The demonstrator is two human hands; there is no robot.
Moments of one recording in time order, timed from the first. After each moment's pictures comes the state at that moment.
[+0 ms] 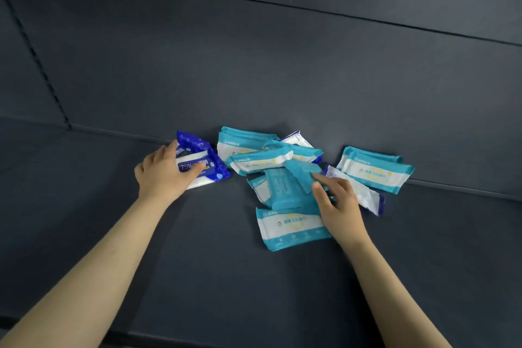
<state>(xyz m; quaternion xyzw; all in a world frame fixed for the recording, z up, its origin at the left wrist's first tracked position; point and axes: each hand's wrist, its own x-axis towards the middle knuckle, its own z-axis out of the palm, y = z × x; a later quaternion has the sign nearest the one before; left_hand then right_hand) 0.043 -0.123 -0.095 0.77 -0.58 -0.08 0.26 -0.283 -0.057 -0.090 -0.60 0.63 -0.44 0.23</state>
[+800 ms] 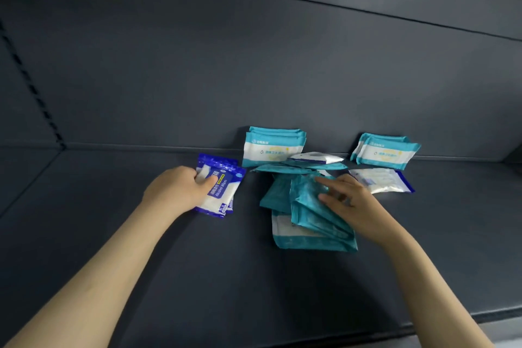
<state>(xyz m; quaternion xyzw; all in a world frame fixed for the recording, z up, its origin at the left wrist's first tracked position) 0.113 -0.121 -0.068 0.68 -0.69 -0.21 0.11 -0.210 -0.023 -0.066 -0.66 0.67 -0.29 0.18</state>
